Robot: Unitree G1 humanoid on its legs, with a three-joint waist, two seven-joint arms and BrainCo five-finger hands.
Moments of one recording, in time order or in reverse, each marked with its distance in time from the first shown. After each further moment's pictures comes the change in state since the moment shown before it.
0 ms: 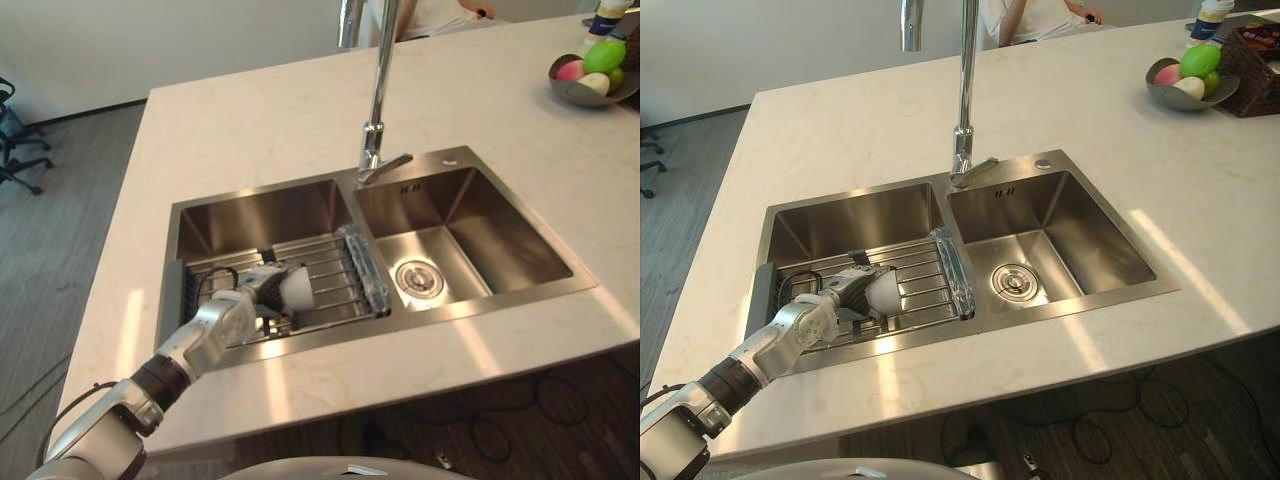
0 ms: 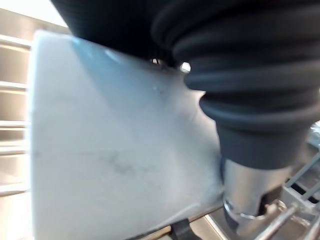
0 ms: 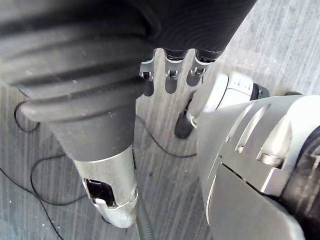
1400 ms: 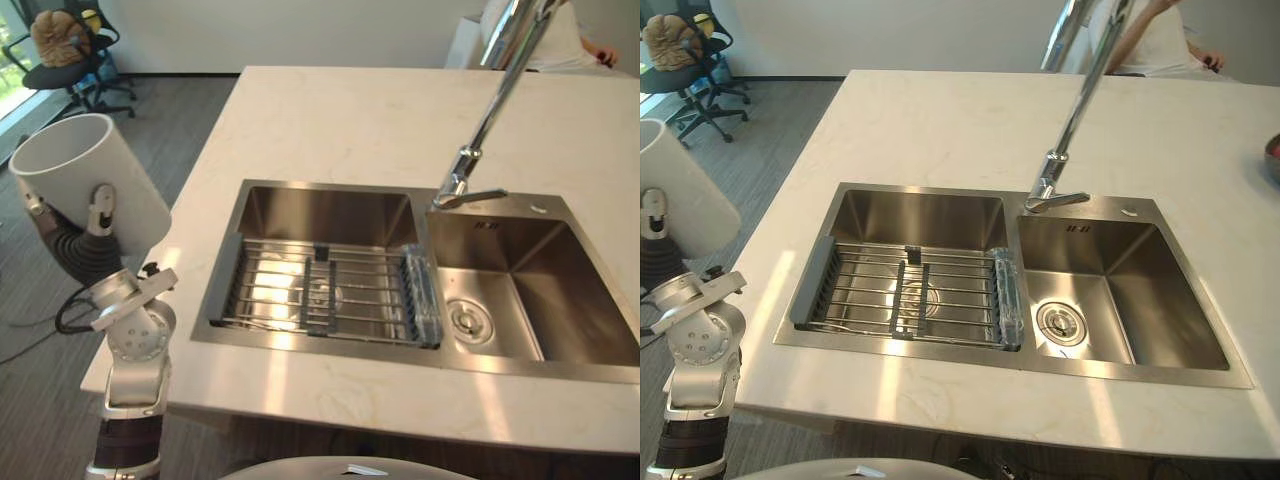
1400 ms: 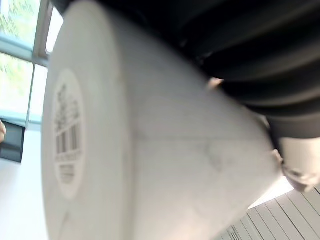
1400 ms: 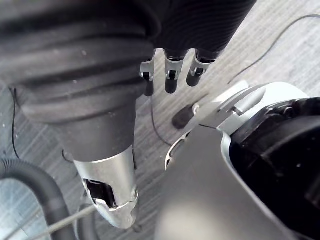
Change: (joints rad) left arm 0.398 -0.281 0.833 -0.605 -0.535 -0.446 0.748; right arm 0.053 0.034 0.181 -0.051 -0.161 0.011 -0.009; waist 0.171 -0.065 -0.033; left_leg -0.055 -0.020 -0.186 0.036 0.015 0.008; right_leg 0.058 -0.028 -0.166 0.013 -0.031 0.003
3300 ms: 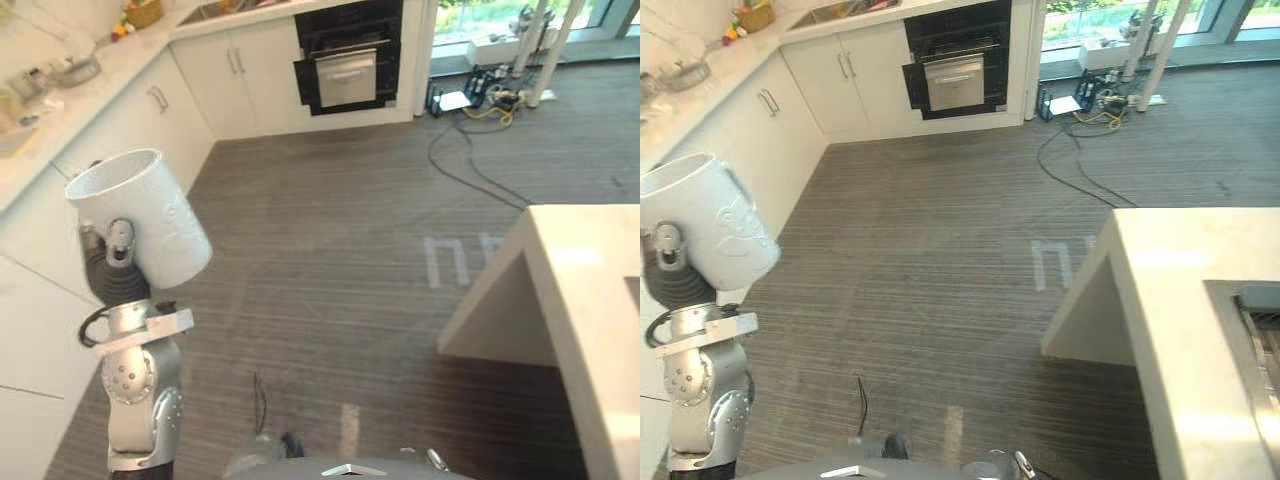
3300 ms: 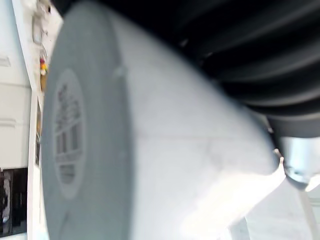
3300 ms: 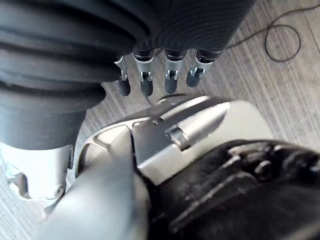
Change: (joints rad) left arm 0.134 -0.091 -0.141 -0.175 -0.311 0.104 -0.500; right arm -0.041 -0.088 0.061 0.053 -0.059 0.046 -0.044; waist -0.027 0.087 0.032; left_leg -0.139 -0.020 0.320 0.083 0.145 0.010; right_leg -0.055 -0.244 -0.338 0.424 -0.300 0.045
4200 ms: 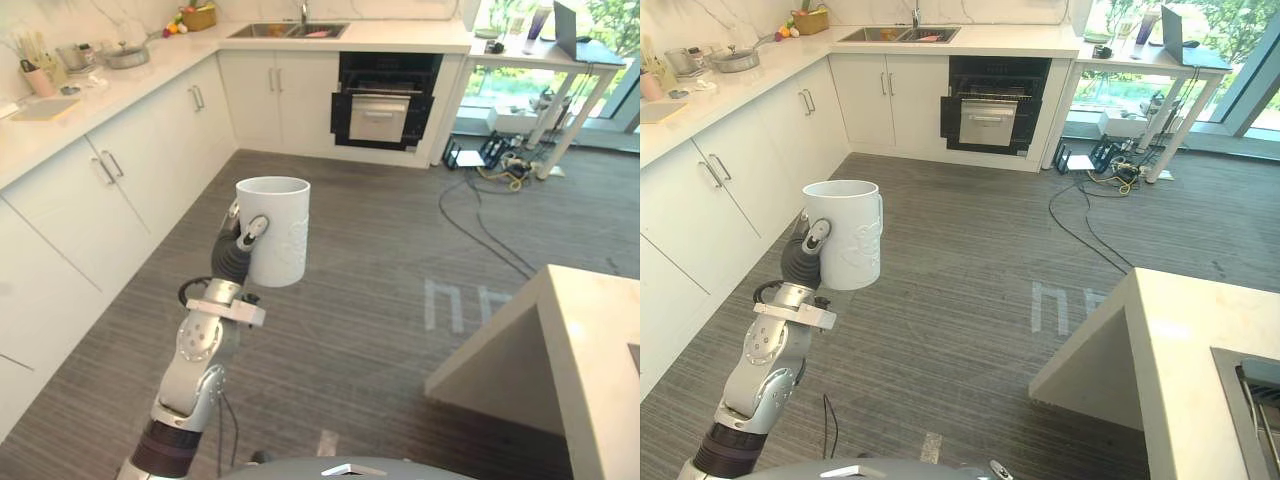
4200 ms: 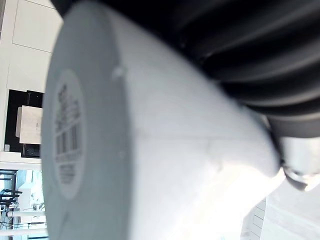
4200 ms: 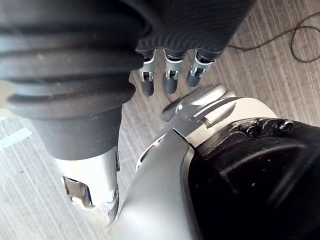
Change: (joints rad) left arm -0.168 0.093 -0.259 0.202 -0.095 0.177 -0.114; right arm -0.013 0.021 0.114 -0.002 0.132 0.057 0.007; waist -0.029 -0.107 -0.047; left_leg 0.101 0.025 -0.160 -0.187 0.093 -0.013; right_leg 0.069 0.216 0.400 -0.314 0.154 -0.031
